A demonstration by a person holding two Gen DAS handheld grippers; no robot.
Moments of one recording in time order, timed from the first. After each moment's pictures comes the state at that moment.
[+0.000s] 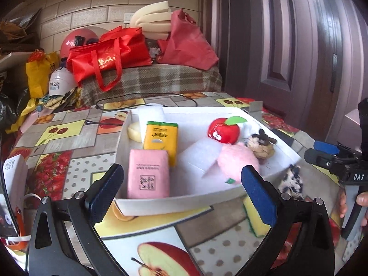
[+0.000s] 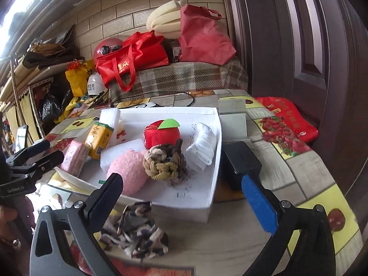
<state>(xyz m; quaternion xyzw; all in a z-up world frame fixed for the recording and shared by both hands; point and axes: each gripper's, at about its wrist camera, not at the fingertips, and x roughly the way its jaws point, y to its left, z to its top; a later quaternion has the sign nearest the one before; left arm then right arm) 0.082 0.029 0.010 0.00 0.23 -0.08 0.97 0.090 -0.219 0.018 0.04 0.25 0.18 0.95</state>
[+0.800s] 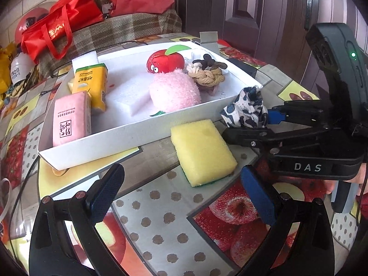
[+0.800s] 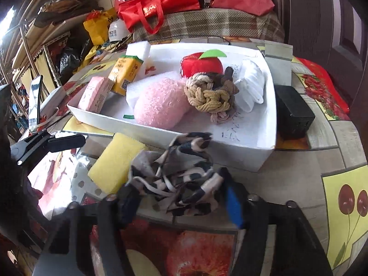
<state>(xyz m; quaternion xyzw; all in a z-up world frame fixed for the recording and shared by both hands) 0.082 -0.042 -0.025 0.06 0.38 -0.15 0.91 0.101 -0.166 -0.018 -0.04 0.40 0.25 0.88</state>
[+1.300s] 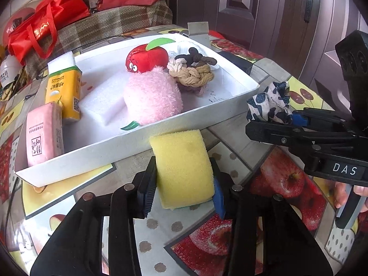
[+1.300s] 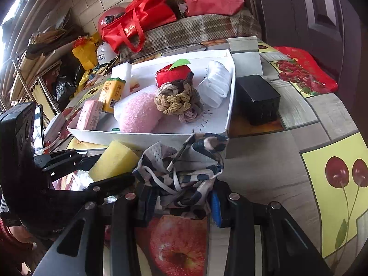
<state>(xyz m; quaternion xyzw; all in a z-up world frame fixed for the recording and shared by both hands) 0.110 -0.065 -0.030 0.06 0.40 -0.17 0.90 0.092 -0.213 -0.012 0.05 0.38 0.23 0.89</state>
